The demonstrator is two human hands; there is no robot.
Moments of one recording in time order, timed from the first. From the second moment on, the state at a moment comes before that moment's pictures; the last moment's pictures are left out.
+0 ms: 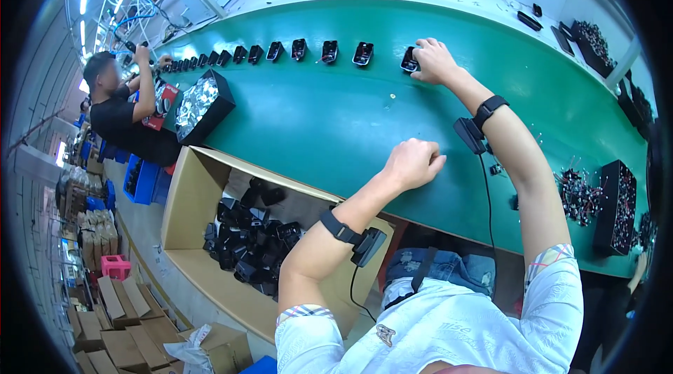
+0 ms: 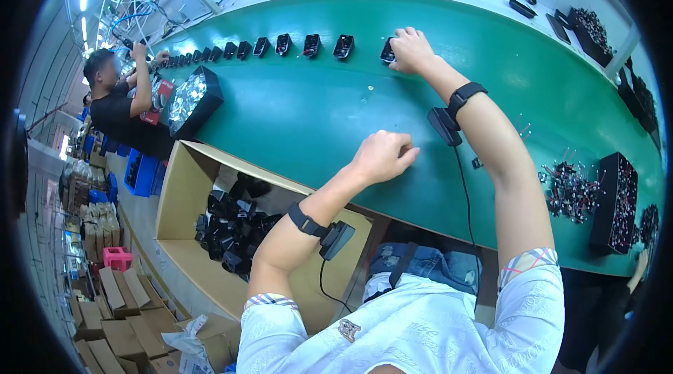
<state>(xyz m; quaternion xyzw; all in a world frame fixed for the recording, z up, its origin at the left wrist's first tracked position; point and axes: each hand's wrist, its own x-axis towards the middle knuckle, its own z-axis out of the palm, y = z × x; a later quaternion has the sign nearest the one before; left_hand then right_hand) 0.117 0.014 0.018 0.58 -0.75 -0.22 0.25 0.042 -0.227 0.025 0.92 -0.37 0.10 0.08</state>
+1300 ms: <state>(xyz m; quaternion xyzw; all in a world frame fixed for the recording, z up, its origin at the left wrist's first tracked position) 0.521 0.187 -0.161 0.80 -0.60 -0.03 -0.05 -0.190 -0.081 0.010 0.91 -0.33 0.17 -0.21</state>
